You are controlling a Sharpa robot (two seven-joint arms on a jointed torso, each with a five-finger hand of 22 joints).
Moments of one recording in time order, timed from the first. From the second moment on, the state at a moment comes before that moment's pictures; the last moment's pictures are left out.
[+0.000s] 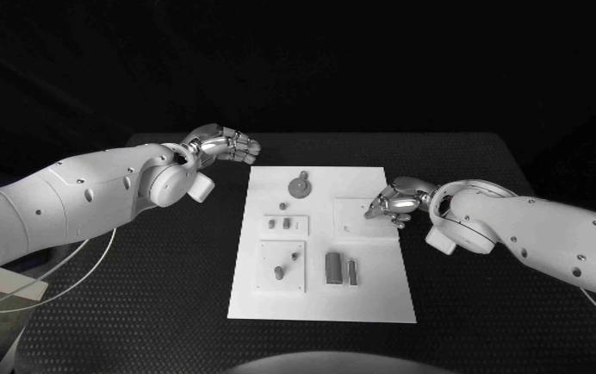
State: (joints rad) left arm 1.23 -0.81 -0.14 1.16 -0.30 -0.07 0.21; left_hand 1.02 -0.11 0.45 -0.28 0.05 0.77 0.19 0.31 0.46 1.01 0.17 0.07 0.09 0.73 0.19 0.37 0.47 0.02 0.70 0.09 0.07 0.72; right arm 1.16 -0.77 -0.14 1.35 -0.90 -0.07 -0.19; right_hand 0.87 -0.13 0.67 -0.25 0.05 1.03 0.09 0.16 0.75 1.14 -0.01 1.05 1.16 1.24 -0.11 1.42 0.86 0.25 1.11 0.00 0.83 1.31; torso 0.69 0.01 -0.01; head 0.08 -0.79
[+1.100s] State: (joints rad) left arm 1.23 -0.65 -0.13 0.92 -0.15 -0.07 0.27; left_hand 0.67 -0.06 0.28 -0.19 0.04 0.48 0.10 0.20 0.33 0.60 0.09 0.05 0.05 0.47 0.13 0.23 0.32 0.02 0.46 0.08 0.05 0.50; right arm 1.11 -0.52 0.08 0.81 -0.41 -0.13 0.31; right_hand 0.62 -0.02 0.39 -0.20 0.04 0.56 0.14 0.06 0.49 0.63 0.12 0.13 0.24 0.47 0.14 0.33 0.28 0.07 0.30 0.14 0.19 1.00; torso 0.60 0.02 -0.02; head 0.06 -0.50
